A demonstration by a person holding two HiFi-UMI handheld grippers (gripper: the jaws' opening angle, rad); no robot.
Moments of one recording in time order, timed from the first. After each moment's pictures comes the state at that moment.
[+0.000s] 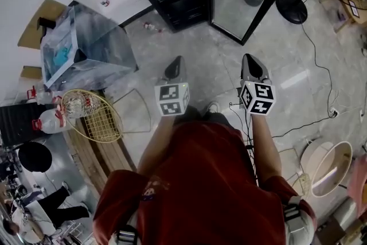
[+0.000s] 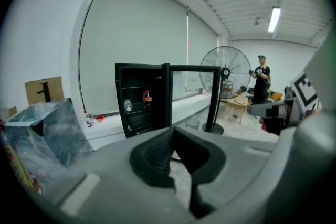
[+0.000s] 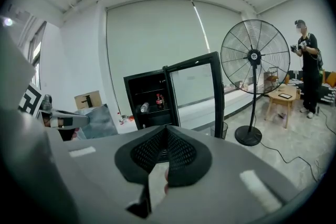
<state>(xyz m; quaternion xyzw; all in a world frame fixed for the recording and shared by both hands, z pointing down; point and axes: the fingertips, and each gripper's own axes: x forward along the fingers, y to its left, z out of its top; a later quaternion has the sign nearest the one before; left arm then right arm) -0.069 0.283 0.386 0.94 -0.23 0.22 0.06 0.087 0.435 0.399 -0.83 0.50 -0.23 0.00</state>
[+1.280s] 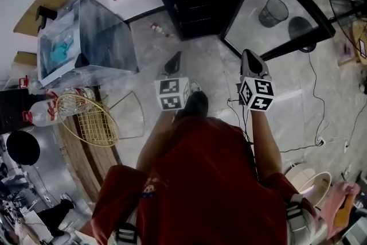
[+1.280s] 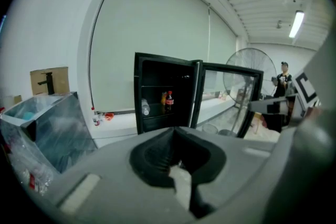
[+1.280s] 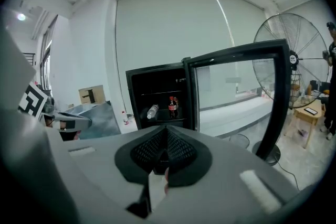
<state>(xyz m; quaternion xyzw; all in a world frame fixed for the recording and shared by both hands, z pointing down) -0.031 0.075 0.406 0.93 -0.29 0.21 0.11 0.142 0.200 0.395 -0.80 0.57 -0.21 -0.04</state>
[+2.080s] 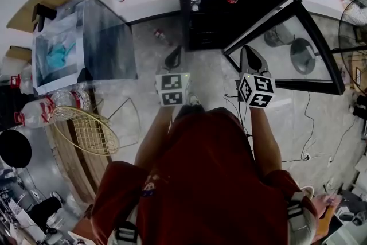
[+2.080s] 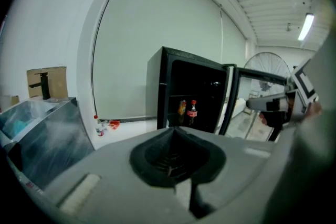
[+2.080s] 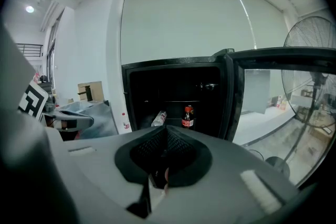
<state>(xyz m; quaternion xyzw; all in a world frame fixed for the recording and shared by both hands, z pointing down) -0.016 -0.123 0.404 0.92 -0.32 0.19 0.11 0.156 -0.016 0.387 -0.78 0.59 -0.20 -0.08</state>
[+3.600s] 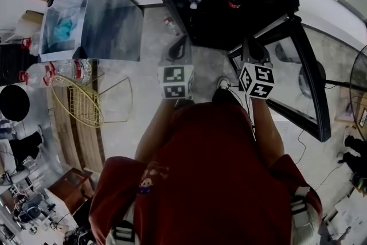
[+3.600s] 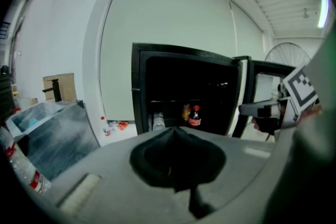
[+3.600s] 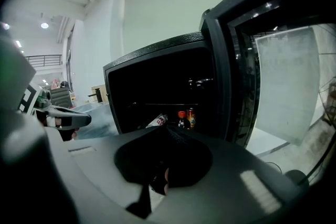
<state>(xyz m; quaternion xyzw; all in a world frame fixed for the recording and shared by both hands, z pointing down) 0.098 -0.118 0.410 0.88 -0.42 0.20 0.10 0.281 -0.063 0.416 -0.70 0.68 -0.20 -0.07</state>
